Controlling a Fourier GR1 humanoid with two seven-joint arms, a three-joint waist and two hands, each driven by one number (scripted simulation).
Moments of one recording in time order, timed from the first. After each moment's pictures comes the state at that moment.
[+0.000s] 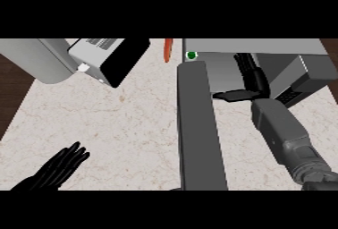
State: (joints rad) left arm 0.34 0.06 0.14 -1.97 0.33 -0.84 0.03; right arm -0.95 -0.20 -0.43 -0.11 0.15 0.11 -0.82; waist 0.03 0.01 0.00
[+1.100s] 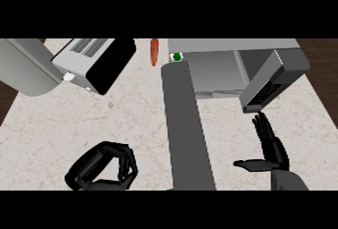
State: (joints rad) left arm 0.08 0.00 -0.08 -1.62 -0.13 -0.65 -0.17; right arm -0.33 -0.16 -0.31 -0.44 0.13 0.23 -0.92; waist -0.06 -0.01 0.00
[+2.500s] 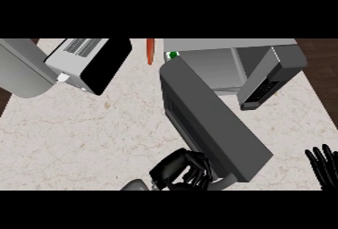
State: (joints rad) left arm -0.30 0.02 -0.79 -1.16 0.00 0.02 -0.25; right arm 0.36 -0.29 -0.17 -1.53 -0.30 0.53 -0.61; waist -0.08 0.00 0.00
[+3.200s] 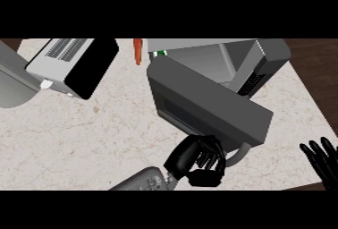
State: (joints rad) left arm -0.55 0.02 -0.99 -1.10 0.23 0.42 -0.19; right arm 0.37 -0.36 -0.09 -1.82 -0.44 0.60 -0.43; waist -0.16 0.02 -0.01
